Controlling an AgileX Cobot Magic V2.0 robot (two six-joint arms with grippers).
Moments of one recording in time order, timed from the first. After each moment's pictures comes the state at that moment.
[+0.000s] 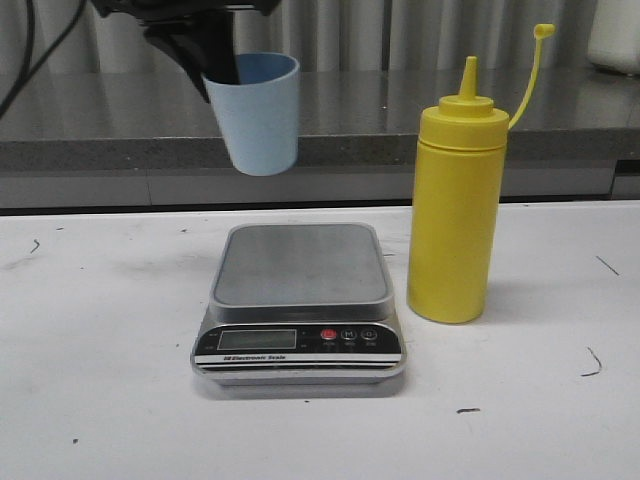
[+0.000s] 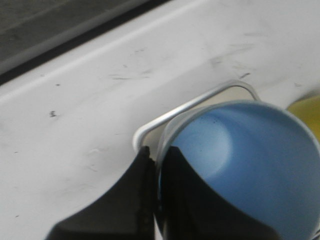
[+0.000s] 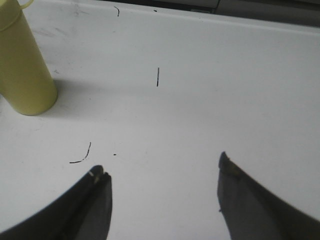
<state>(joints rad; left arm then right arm) -0.47 1.89 -1.76 -0.06 0.97 0.04 0.04 0.60 -0.55 -0.06 0.64 0.01</state>
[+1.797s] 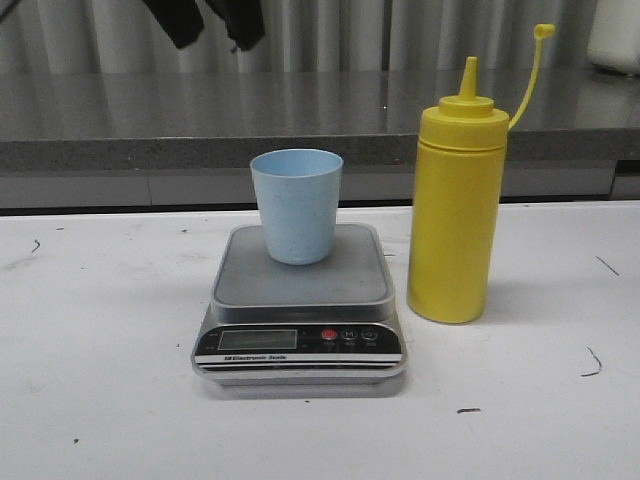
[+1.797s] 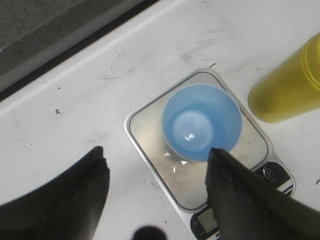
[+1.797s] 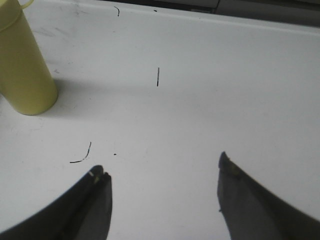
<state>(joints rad) -0.54 1.63 -1.60 0.00 0.96 0.04 0.04 0.60 -0.55 -0.06 0.64 0.01</state>
